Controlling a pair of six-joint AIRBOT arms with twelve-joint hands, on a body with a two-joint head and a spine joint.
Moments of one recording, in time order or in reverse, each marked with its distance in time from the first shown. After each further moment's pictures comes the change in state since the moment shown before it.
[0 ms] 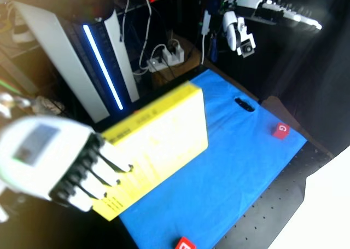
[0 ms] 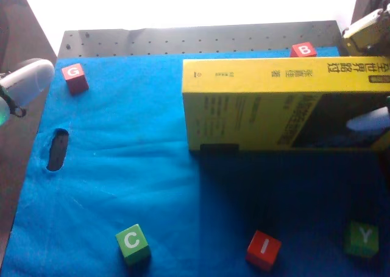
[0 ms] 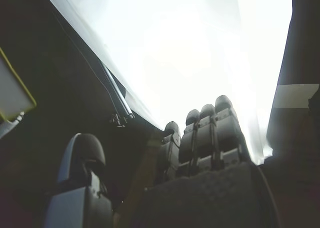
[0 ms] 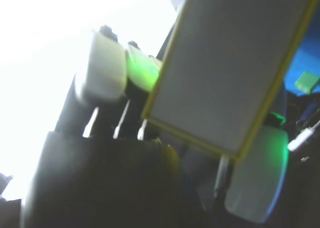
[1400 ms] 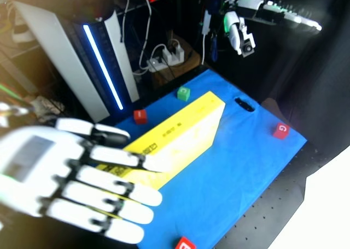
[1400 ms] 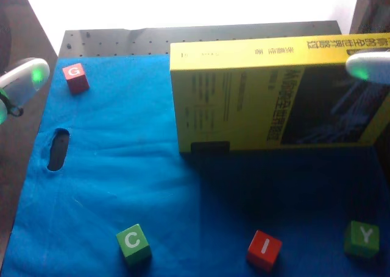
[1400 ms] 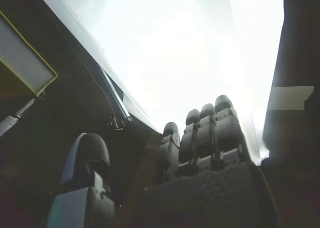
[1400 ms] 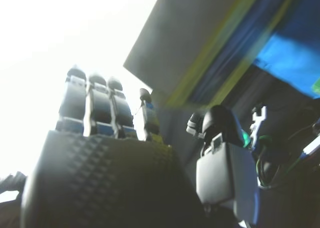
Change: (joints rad) left arm 0.013 -0.001 0.000 -0.009 0.001 0.000; right arm -0.002 0.070 -0.019 0.023 0.109 -0.011
